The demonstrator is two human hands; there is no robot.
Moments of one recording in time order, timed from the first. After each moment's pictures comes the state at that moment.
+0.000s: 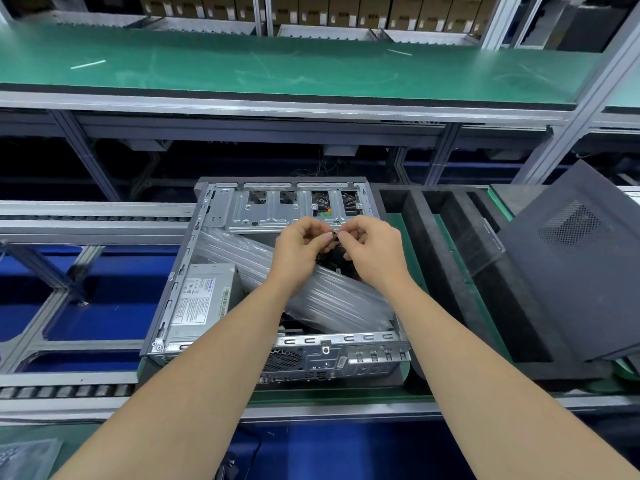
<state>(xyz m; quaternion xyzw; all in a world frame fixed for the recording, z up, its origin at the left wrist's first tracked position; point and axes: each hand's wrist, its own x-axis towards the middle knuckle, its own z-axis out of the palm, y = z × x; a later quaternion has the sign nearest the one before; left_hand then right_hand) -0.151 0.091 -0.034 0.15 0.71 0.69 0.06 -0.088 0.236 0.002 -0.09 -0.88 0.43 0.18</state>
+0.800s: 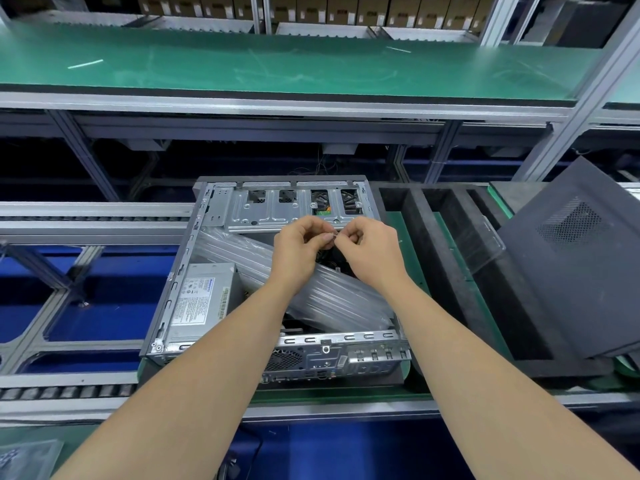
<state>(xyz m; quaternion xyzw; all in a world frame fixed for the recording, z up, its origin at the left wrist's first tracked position) -0.149 0.092 -0.033 0.17 0.73 0.66 0.02 -0.090 0.232 0.001 -0.10 -0.90 0.39 0.17</state>
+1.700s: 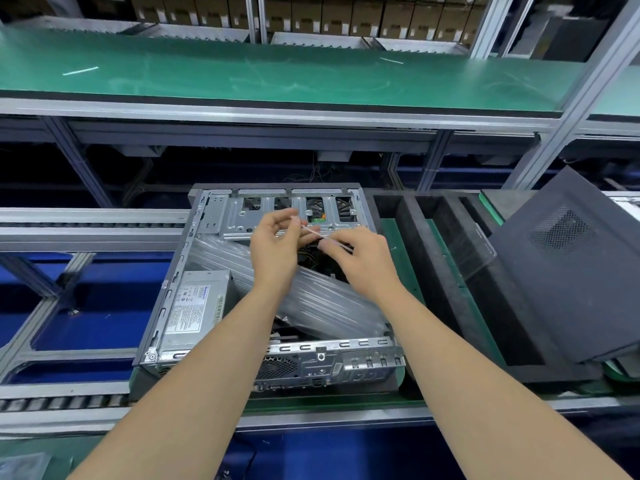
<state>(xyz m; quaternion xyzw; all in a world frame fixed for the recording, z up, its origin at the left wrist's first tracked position) -0.149 0.088 -0.018 0.04 0.60 0.80 -0.03 -0.086 0.234 0.000 0.01 -0.92 0.35 0.19</state>
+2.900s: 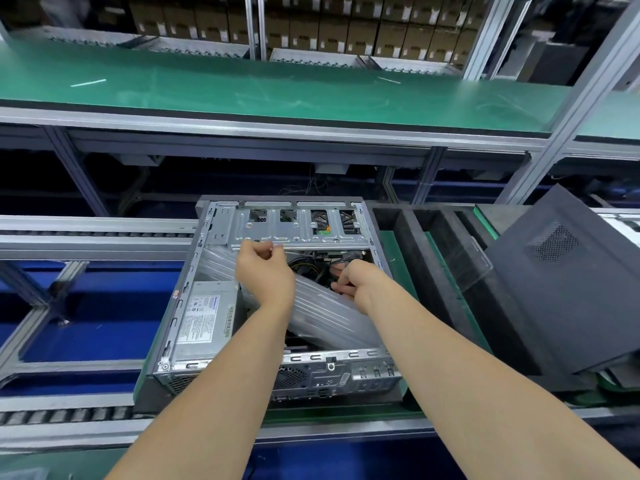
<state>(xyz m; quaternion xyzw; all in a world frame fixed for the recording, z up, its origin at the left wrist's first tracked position) -0.141 0.073 -0.017 -0.19 0.73 0.63 -0.17 -0.119 0.211 -0.007 -0.38 -0.62 0.68 -0.08</state>
